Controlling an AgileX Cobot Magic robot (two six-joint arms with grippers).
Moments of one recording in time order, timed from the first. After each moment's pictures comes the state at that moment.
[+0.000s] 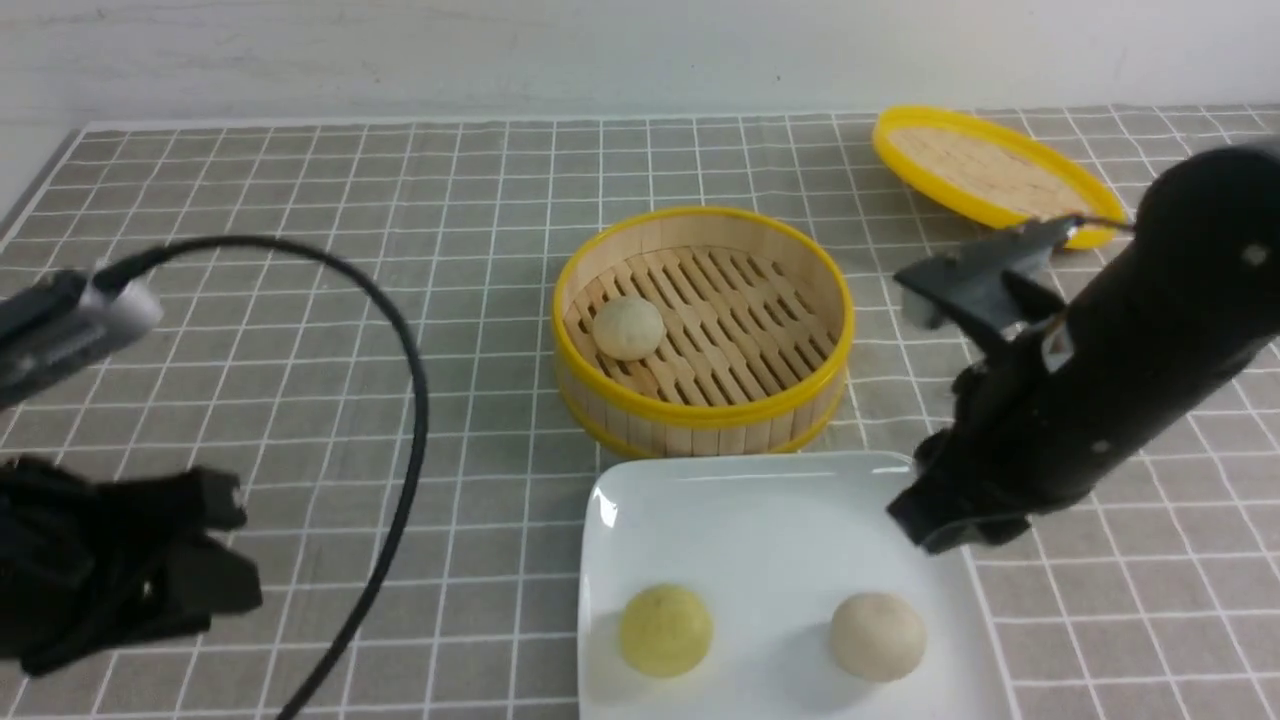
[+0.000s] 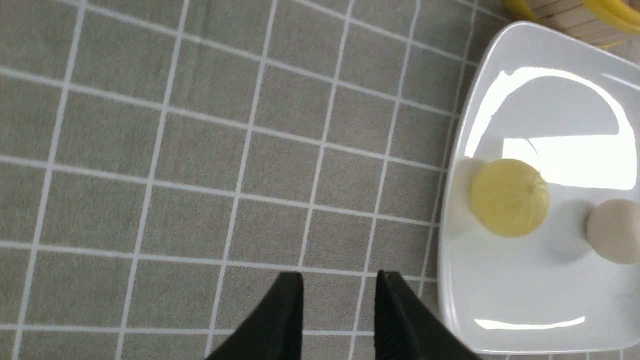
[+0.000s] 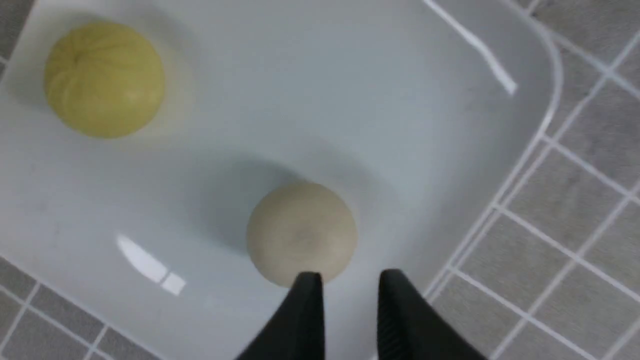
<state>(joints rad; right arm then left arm) 0.53 1.46 -1.13 0.16 0.97 -0.07 -0.03 1.01 -0.81 -0.40 1.00 -0.11</state>
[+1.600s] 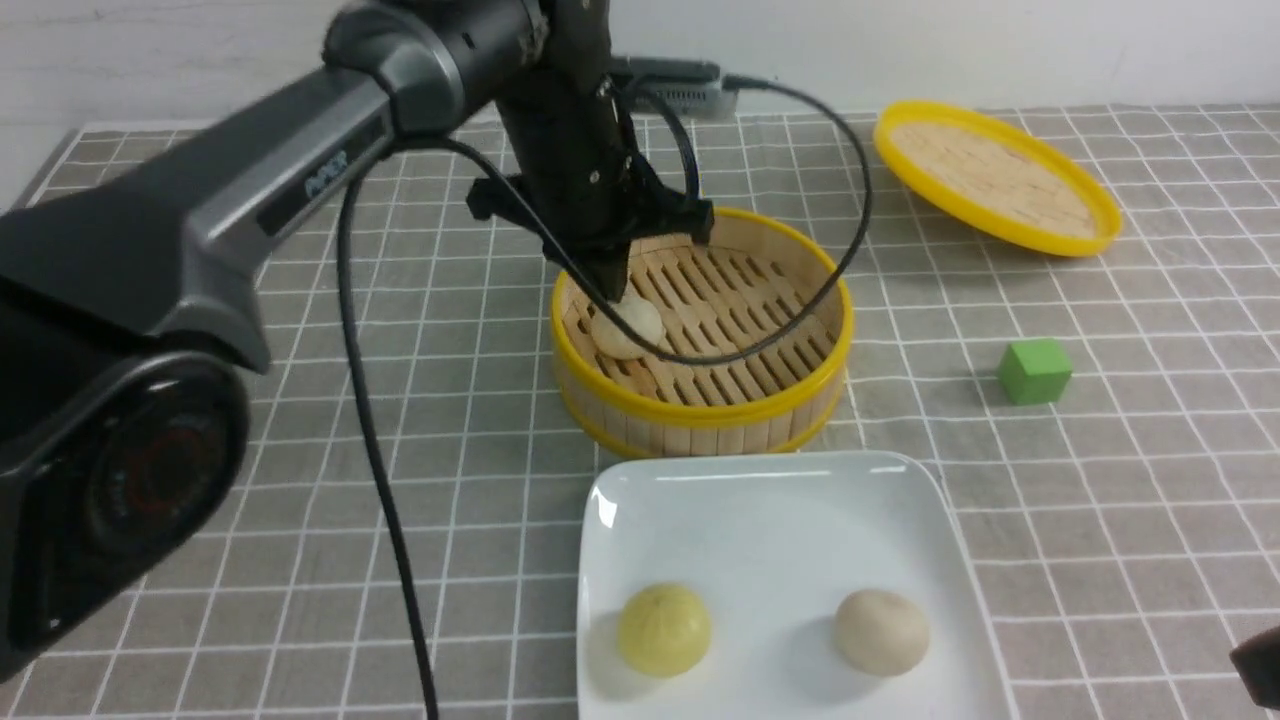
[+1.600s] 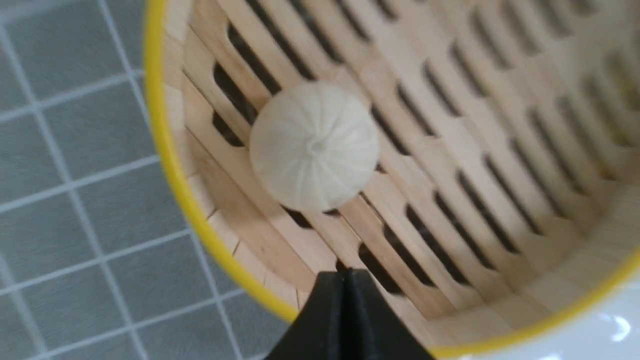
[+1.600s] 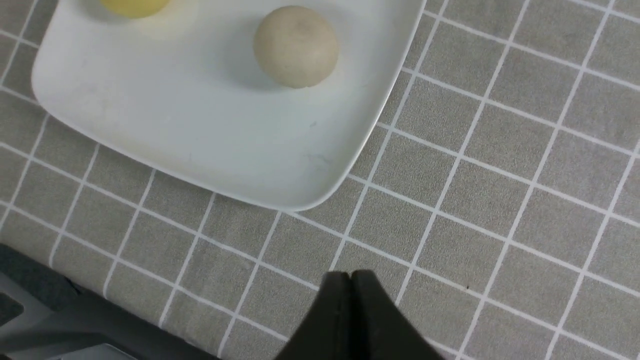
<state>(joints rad) 0.53 0.81 -0.81 0.13 1.12 0.14 -0.50 2.10 -2.12 -0.02 1.23 -0.18</state>
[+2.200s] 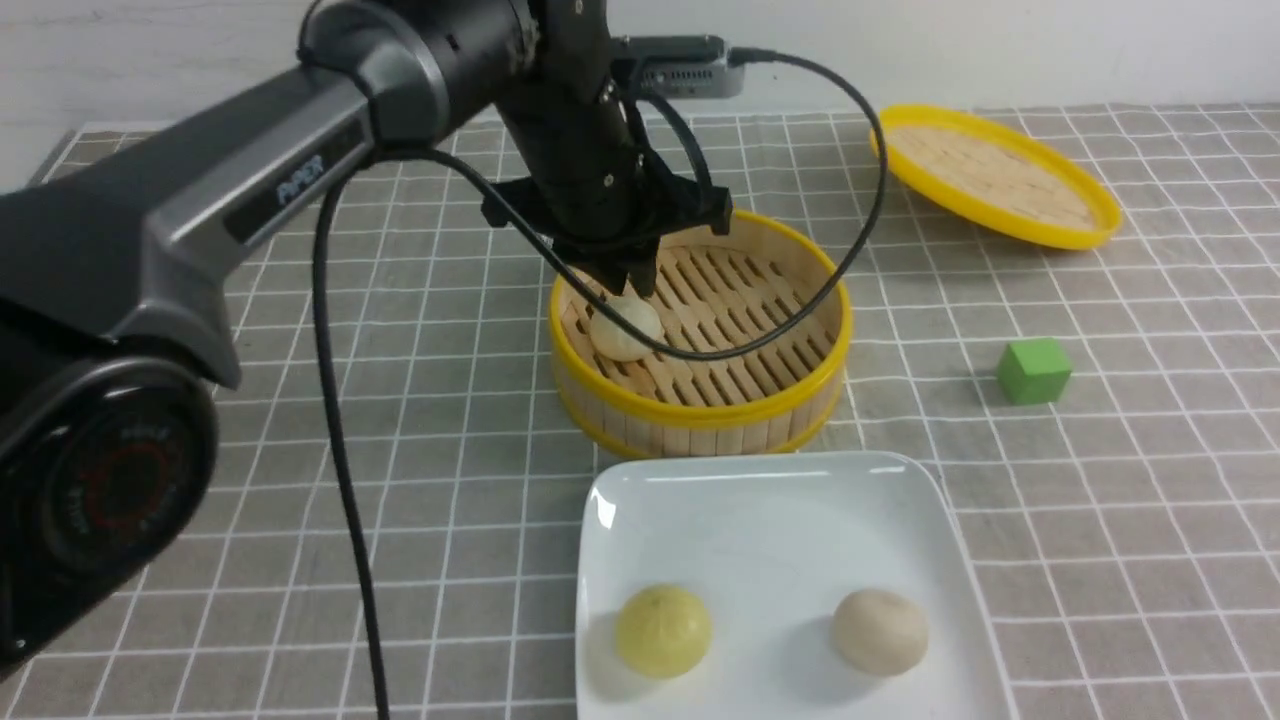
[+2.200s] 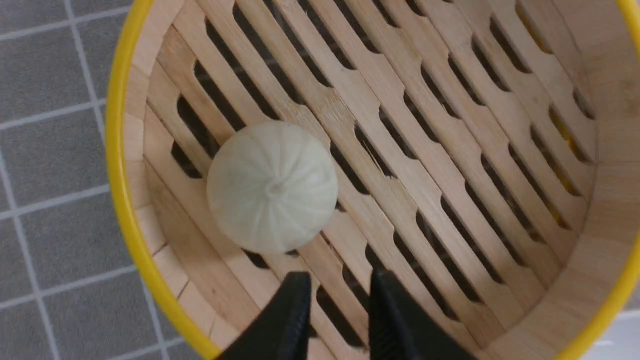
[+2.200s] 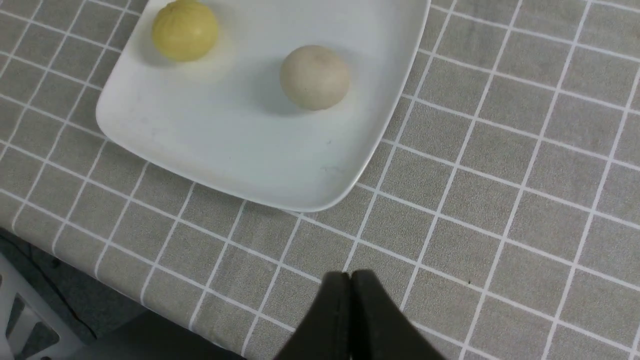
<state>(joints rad) 0.53 0.60 -0.81 0.13 1.18 0.18 -0.51 2.15 -2.01 -0.03 1.04 -0.25</state>
